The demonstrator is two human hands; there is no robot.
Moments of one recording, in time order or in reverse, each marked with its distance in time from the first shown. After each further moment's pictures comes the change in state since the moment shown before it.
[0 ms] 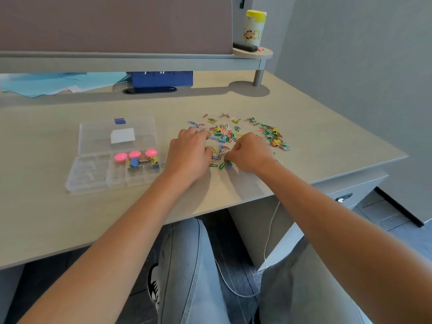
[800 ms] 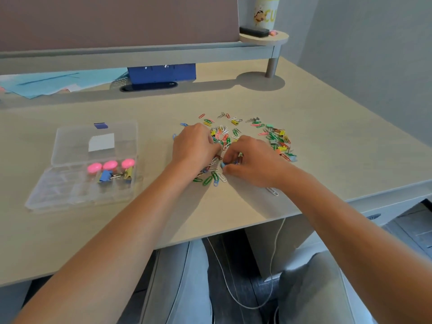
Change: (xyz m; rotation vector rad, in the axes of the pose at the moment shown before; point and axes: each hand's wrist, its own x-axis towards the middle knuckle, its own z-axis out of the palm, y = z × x) left_hand 0.076 0.034 0.046 -0.036 -0.012 -0.282; right_hand 0.041 0.055 -0.018 0.069 -0.150 -0.568
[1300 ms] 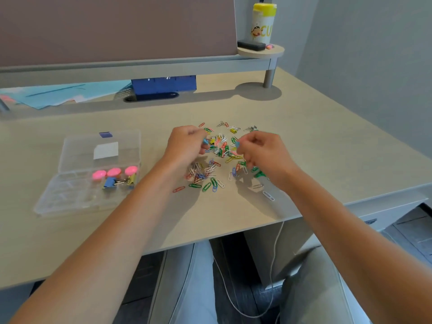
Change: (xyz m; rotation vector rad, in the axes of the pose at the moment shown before) left_hand -0.002 -0.002 -0.032 -0.772 -0.100 -0.303; right_hand -0.001 0.005 -0.016 0.841 0.230 0.337
